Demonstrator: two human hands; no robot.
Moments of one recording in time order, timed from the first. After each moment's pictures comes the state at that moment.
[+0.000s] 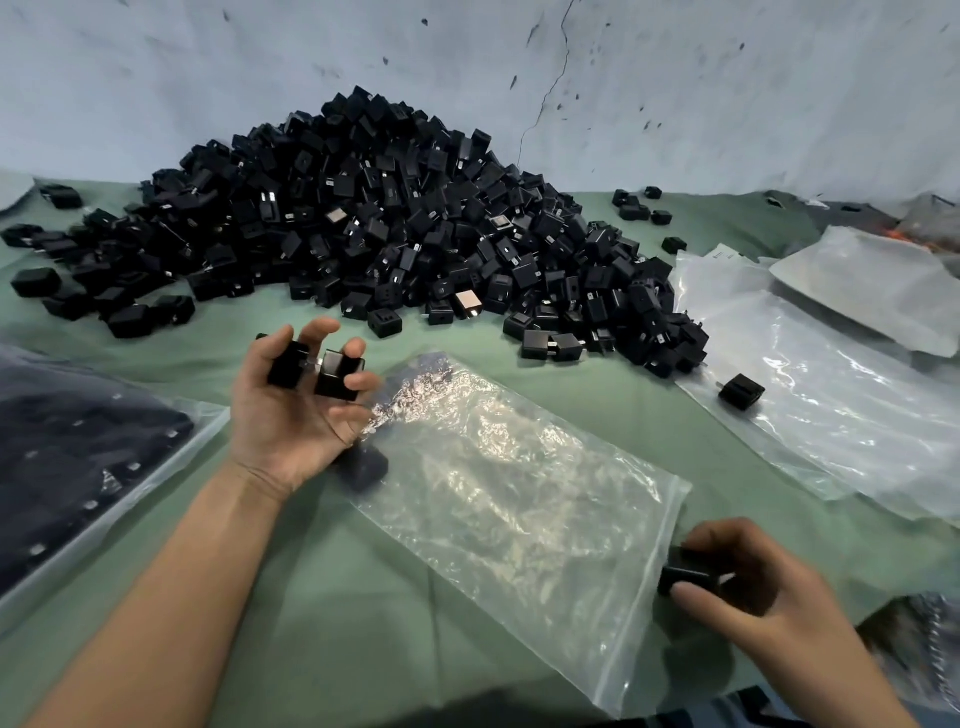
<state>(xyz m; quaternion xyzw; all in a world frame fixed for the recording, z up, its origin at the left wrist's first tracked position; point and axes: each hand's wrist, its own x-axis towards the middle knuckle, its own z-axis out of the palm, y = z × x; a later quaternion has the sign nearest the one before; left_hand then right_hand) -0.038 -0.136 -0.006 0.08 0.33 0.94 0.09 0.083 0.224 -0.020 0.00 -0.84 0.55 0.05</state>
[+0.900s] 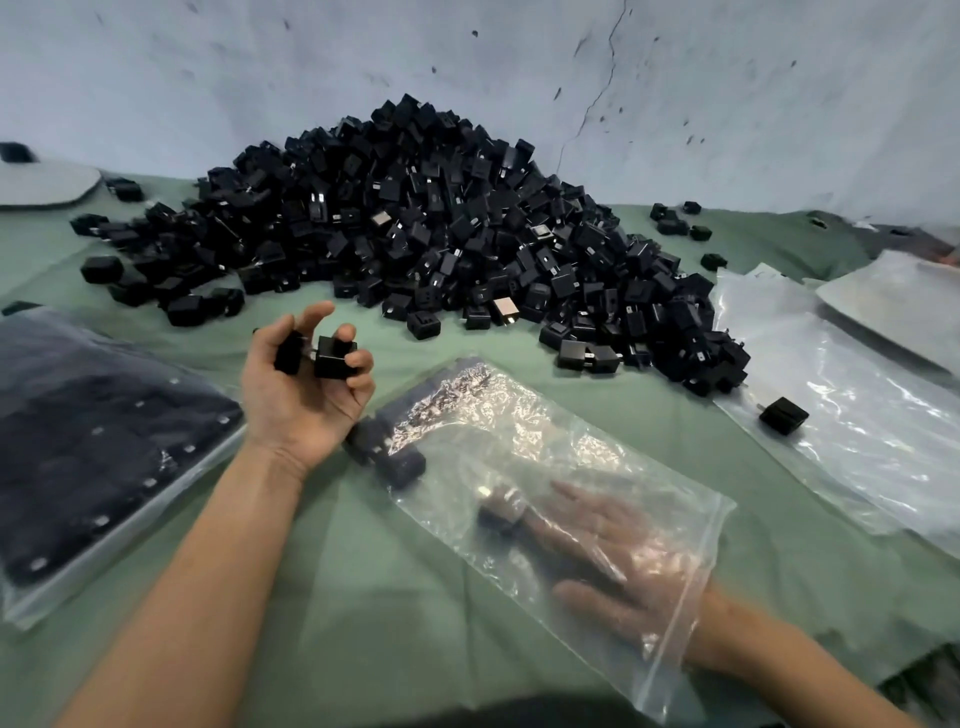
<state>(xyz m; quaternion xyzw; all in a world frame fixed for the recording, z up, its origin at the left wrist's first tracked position) -0.046 -0.154 -0.002 0.01 0.32 0.95 -0.03 0.026 0.153 -0.028 0.38 -0.92 0.11 -0.04</state>
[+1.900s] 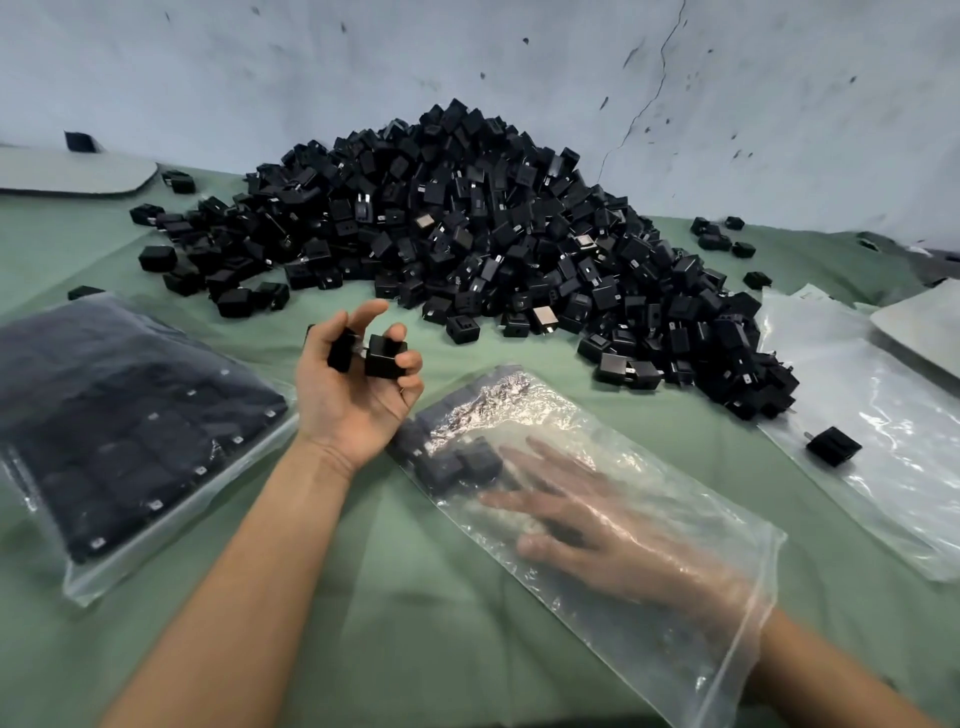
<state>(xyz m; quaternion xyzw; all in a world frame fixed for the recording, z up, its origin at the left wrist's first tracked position) -0.046 -0.153 0.000 0.01 0.30 0.95 -0.03 -0.021 0.095 -0.034 0.41 -0.89 0.18 -0.08</state>
